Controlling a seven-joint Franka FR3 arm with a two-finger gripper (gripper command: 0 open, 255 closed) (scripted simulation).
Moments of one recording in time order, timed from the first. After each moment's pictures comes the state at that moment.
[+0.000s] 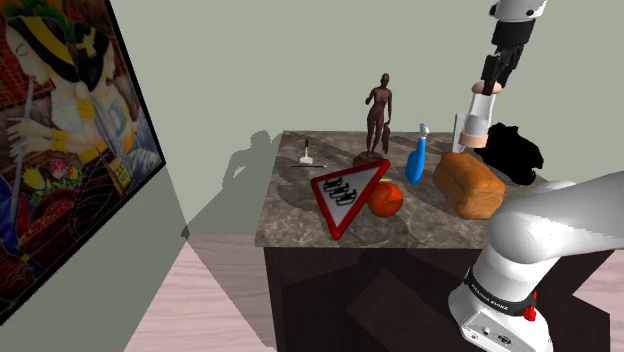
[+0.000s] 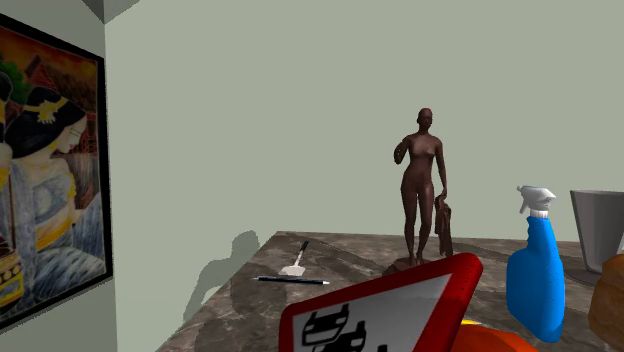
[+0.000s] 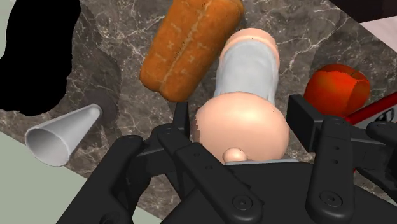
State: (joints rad) arm -0.24 -0.76 -0.36 -2.12 -0.38 1.46 -0.42
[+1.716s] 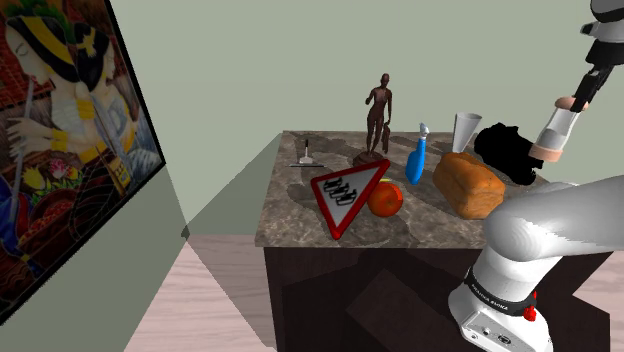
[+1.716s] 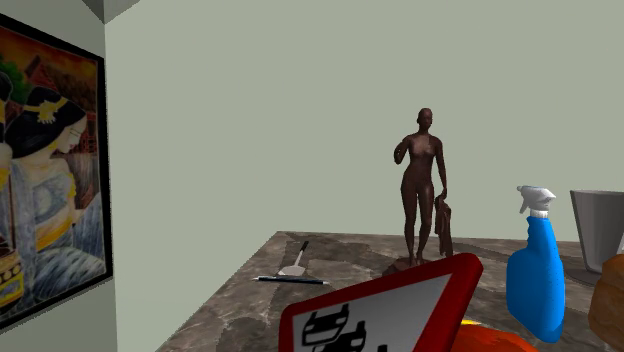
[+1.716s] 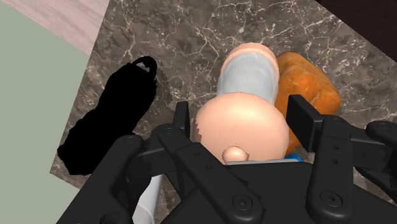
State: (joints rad) arm -0.30 -0.80 -0.78 -2.05 -0.63 1.54 -0.84
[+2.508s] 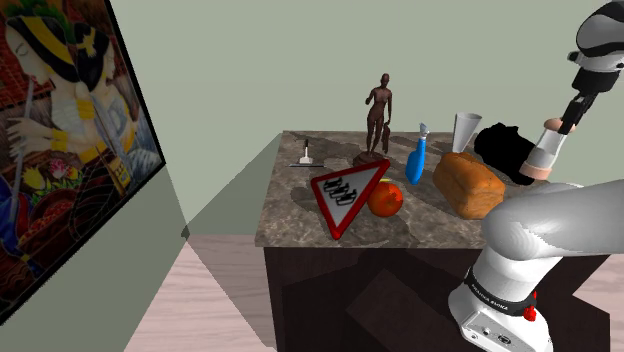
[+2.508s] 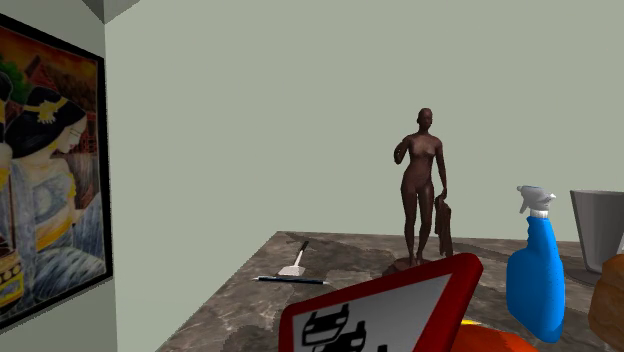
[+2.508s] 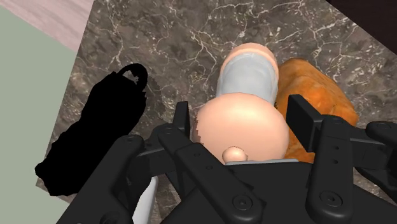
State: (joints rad) arm -0.33 -0.85 -0.83 -2.22 -0.69 1.67 -0.80
